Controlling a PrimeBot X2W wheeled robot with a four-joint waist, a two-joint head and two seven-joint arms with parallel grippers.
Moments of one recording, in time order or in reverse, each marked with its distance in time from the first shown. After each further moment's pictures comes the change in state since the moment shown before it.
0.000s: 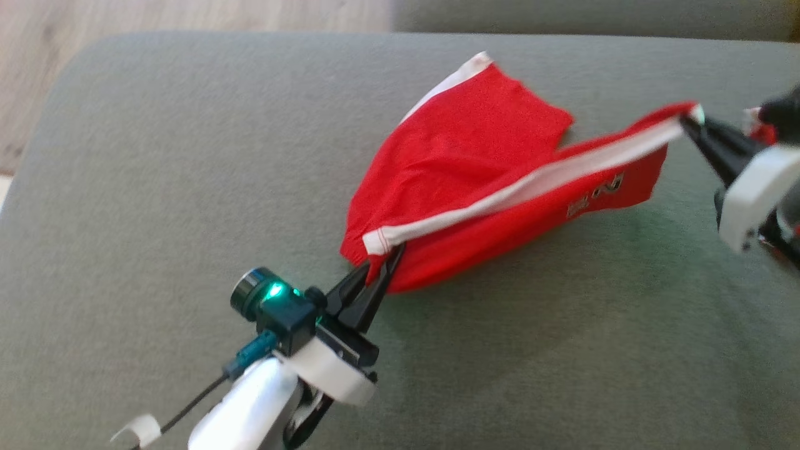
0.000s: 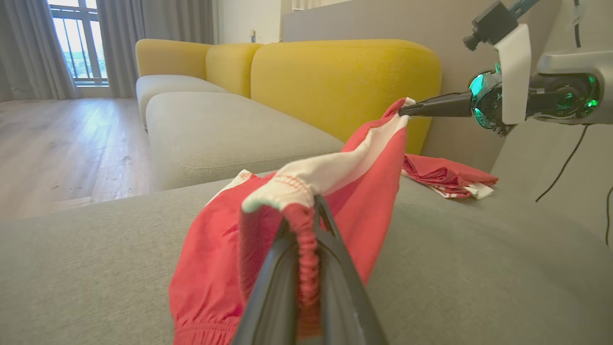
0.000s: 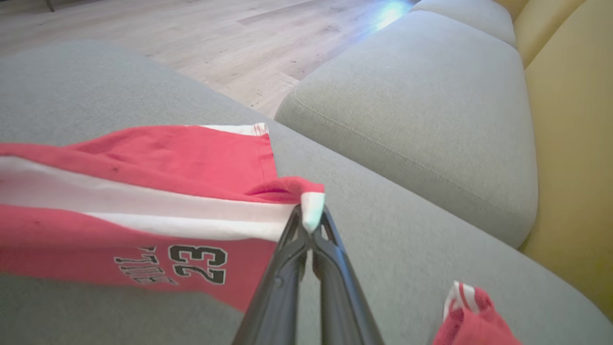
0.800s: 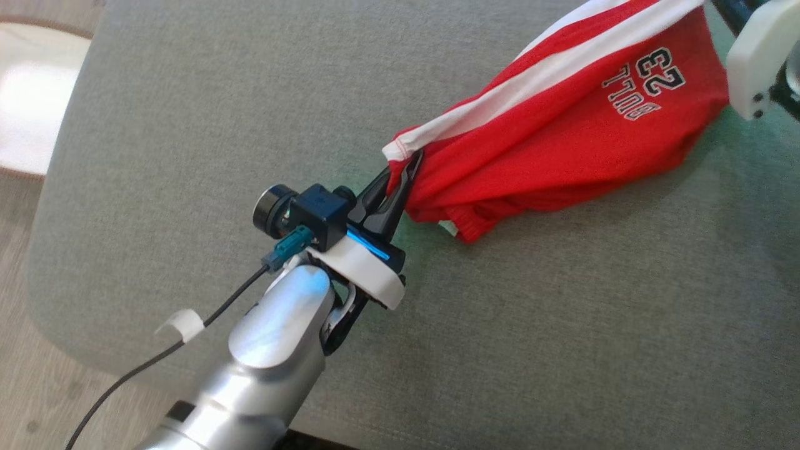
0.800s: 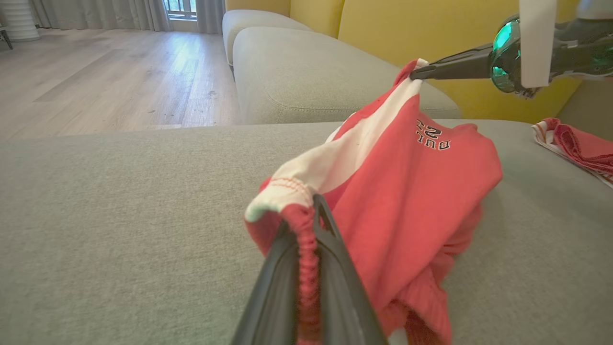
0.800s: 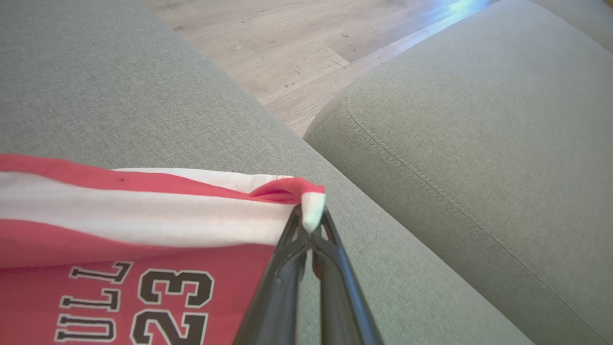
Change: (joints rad) left arm -0.304 -0.184 0.021 0.339 -0.043 0.010 0.001; right arm -0.514 0.099 0.250 0.316 -0.064 0.000 0.083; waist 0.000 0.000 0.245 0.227
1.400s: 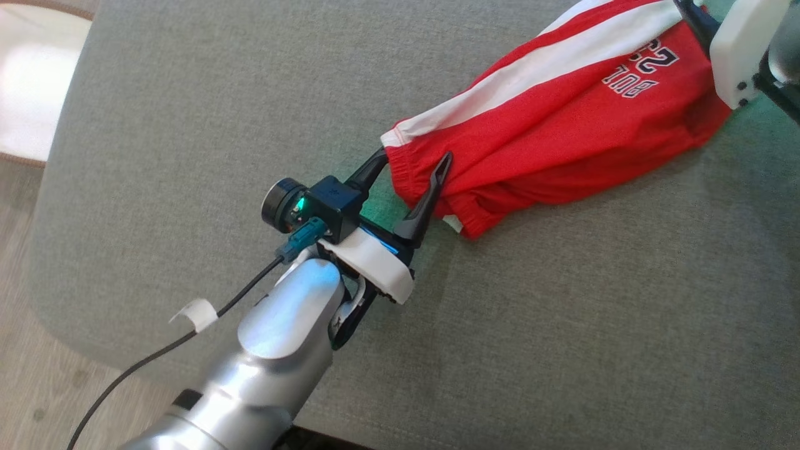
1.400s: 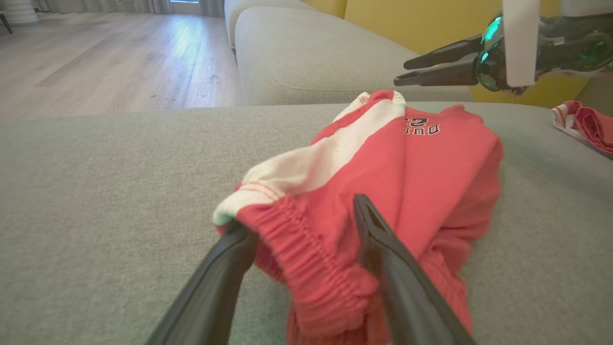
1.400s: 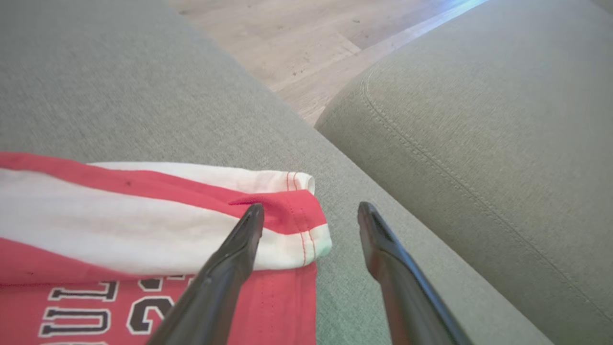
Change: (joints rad) left arm -0.047 -0.006 -0.064 0.034 -0.048 0.035 0.000; right arm -0.116 0.068 0.178 0.181 0.072 0.000 -0.080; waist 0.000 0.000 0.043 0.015
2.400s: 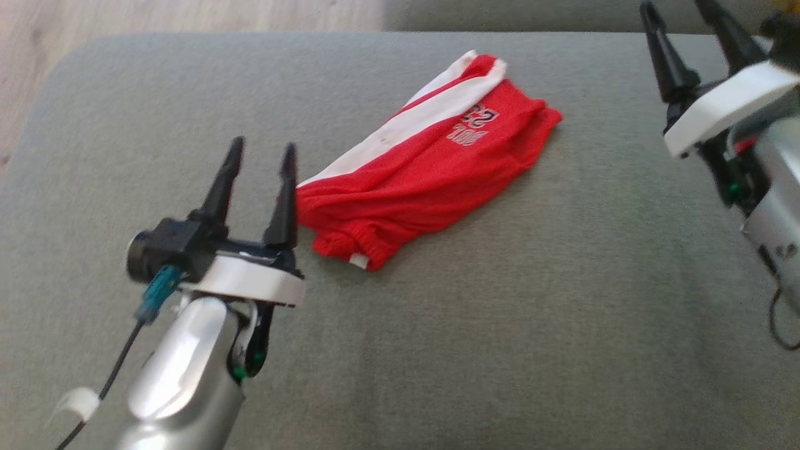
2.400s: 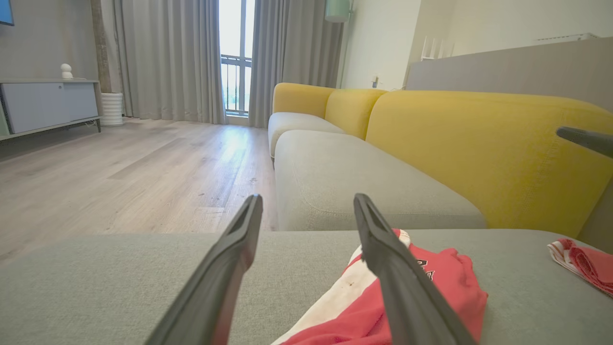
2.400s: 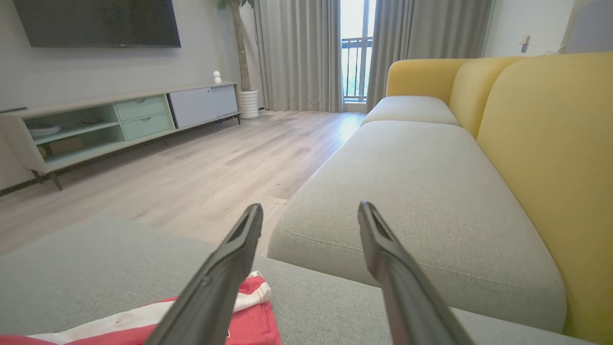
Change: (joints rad) left arm 0.247 0.149 0.315 -0.277 0.032 0.124 0.000; right arm 0.269 0.107 -0.281 -0.032 0.157 0.000 -0.414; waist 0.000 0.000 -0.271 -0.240
